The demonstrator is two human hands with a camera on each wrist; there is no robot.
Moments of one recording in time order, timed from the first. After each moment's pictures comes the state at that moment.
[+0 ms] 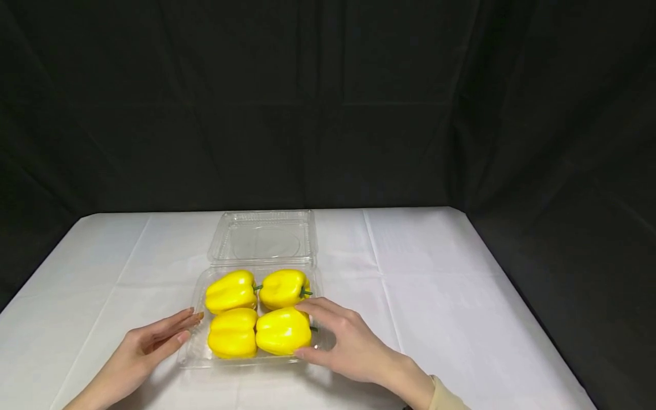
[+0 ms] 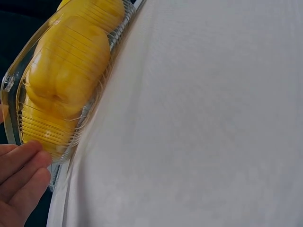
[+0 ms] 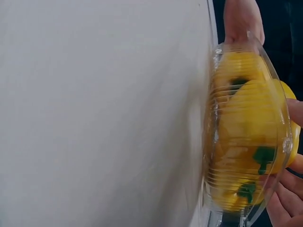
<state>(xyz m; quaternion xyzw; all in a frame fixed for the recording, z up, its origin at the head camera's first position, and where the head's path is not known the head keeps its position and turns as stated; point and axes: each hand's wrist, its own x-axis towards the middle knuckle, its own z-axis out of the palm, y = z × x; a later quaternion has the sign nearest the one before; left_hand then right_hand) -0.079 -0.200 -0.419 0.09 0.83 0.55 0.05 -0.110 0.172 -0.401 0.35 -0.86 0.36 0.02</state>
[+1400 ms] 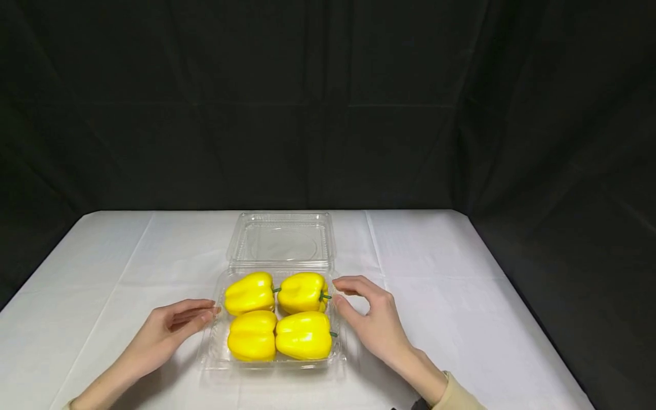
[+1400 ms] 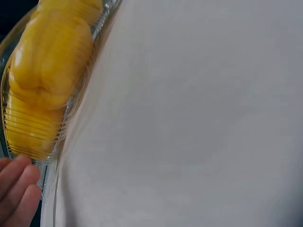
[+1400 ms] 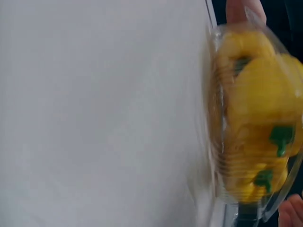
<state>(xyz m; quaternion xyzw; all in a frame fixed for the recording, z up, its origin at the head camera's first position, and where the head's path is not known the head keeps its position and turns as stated) -0.106 -0.175 -0.414 0.09 0.85 0.52 0.03 -0.133 0.199 -0.399 0.18 -0.86 0.46 0.12</state>
